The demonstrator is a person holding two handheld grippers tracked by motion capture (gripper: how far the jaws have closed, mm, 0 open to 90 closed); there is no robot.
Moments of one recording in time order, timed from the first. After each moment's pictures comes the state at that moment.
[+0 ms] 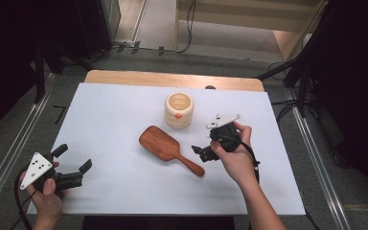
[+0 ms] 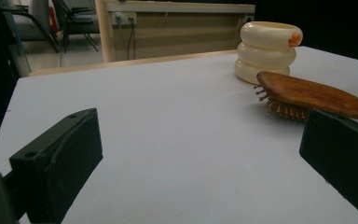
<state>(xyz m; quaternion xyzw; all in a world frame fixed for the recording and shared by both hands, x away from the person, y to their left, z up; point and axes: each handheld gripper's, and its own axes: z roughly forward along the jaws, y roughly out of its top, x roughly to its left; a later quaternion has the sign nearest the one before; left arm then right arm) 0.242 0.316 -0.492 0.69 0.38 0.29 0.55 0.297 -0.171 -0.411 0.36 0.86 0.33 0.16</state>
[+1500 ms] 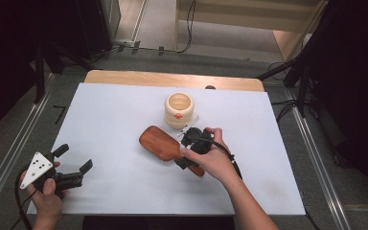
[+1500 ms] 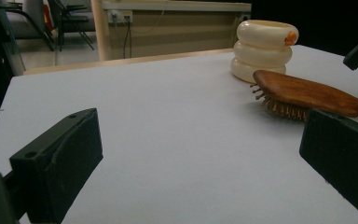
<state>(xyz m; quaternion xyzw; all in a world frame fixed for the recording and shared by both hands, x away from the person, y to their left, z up) 0.243 0.315 -0.492 0.69 0.38 0.28 0.55 0.320 -0.107 -0.451 0.33 0.92 0.21 0.07</state>
